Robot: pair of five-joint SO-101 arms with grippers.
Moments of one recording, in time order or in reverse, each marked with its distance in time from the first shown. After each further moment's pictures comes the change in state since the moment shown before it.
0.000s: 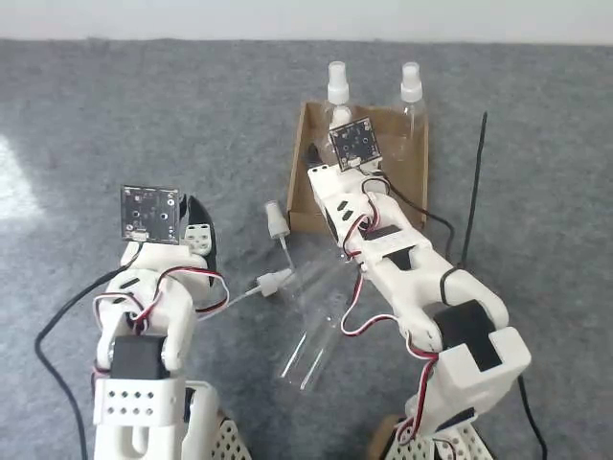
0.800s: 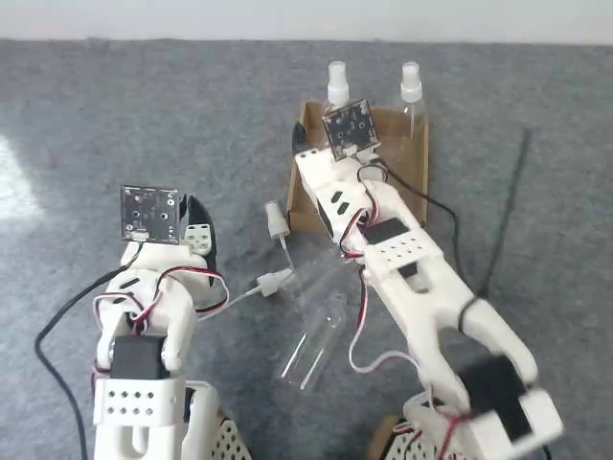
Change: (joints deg) left arm 0.0 0.0 0.0 0.0 0.0; right arm -3.3 -20.7 -1.3 15.6 0.0
